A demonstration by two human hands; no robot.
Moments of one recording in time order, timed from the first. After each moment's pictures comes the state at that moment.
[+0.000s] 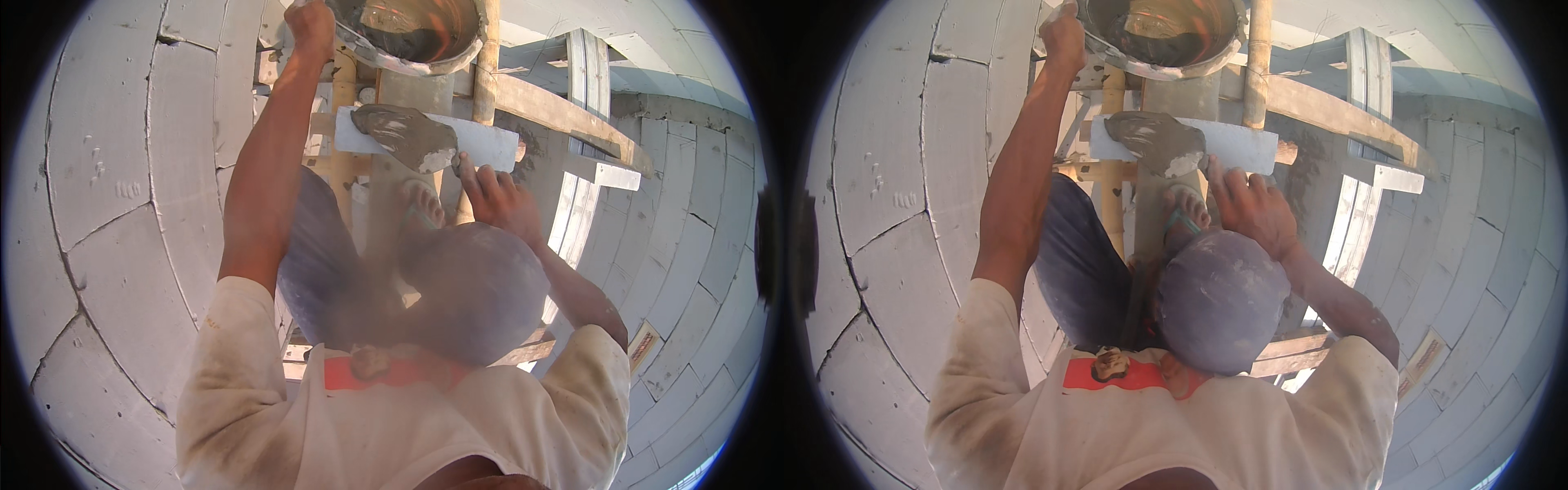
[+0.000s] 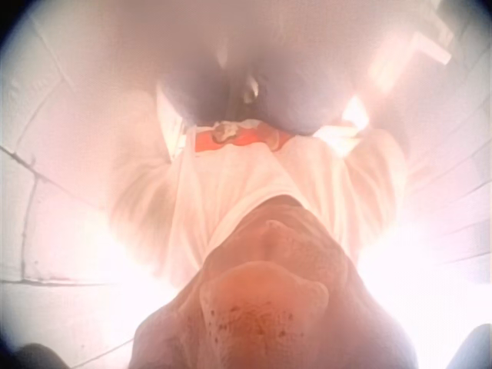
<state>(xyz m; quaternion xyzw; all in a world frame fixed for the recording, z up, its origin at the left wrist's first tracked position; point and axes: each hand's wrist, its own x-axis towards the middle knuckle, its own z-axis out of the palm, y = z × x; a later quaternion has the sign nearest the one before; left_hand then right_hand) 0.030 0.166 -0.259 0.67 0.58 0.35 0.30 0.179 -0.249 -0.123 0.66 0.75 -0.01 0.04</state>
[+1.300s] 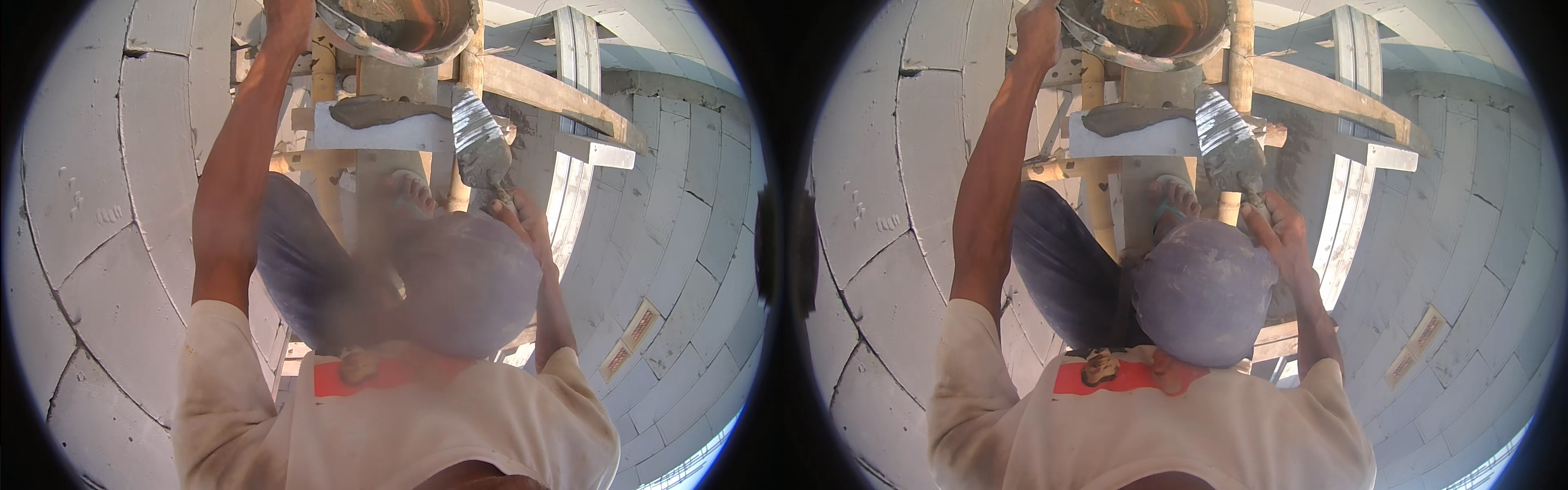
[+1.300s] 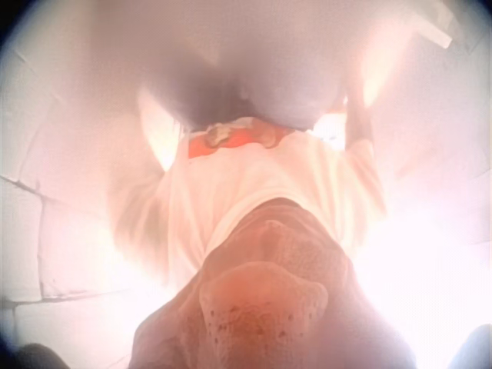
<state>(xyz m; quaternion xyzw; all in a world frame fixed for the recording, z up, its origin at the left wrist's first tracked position) 0.038 0.164 -0.245 0.66 0.43 0.38 0.49 0.197 -0.315 -0.119 0.80 0.25 -0.47 -0.27</state>
